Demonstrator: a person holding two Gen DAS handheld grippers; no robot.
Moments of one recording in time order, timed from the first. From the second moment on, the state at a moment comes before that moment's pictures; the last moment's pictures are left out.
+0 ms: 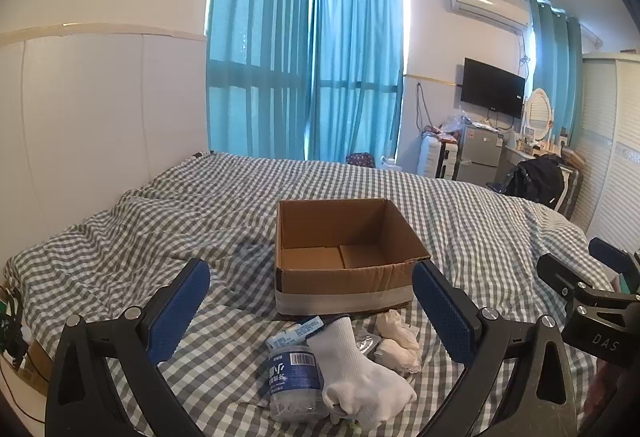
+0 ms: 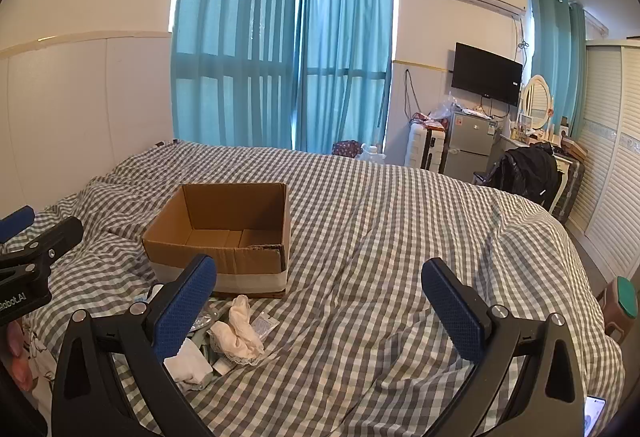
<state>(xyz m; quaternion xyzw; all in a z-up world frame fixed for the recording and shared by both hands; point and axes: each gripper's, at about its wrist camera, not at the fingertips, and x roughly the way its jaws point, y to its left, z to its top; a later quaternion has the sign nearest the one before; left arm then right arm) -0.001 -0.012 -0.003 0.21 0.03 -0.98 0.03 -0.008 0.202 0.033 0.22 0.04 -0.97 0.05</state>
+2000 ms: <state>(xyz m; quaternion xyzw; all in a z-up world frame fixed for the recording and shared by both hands) 0.006 -0.008 -0.004 0.22 0.03 -0.97 0.02 -0.002 0.194 0.039 0.22 0.05 -0.97 0.06</state>
